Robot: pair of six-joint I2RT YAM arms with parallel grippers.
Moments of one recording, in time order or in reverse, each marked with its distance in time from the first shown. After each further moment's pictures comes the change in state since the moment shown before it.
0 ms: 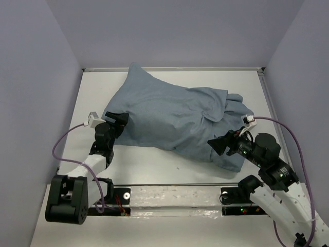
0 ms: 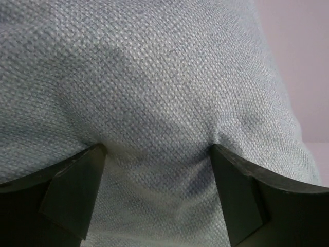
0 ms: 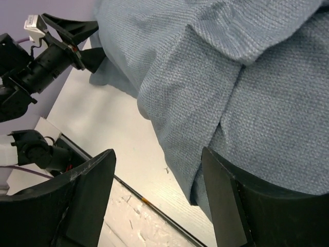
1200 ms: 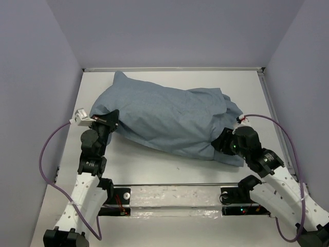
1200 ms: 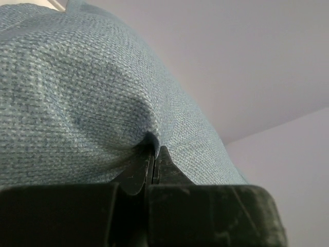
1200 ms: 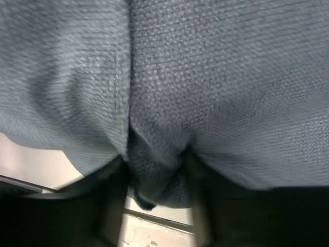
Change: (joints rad) left arm -0.001 -0.480 0.101 -0.256 0.020 0.112; right arm 0.000 0.193 -0.043 -0.161 0.312 0.180
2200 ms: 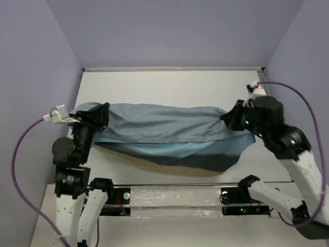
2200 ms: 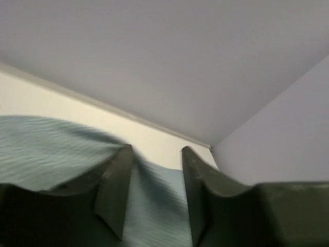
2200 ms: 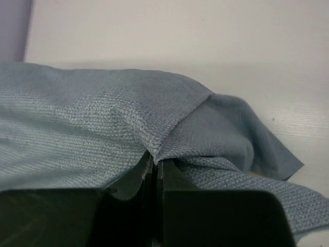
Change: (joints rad) left arm -0.005 -0.177 0.519 -0.503 0.092 0.269; right arm 0.020 0.201 0.713 -0.282 -0.009 -0.171
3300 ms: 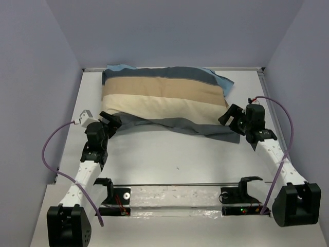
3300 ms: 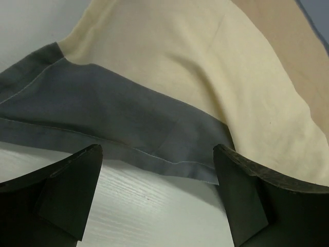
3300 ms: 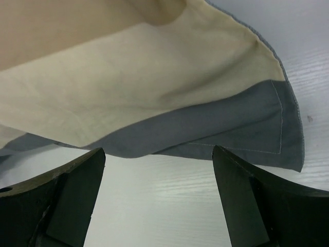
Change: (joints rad) left arm 0.065 0.413 -0.511 0.333 -0.174 -0.119; right arm -0.466 0.220 -0.618 0.642 -0.200 0.033
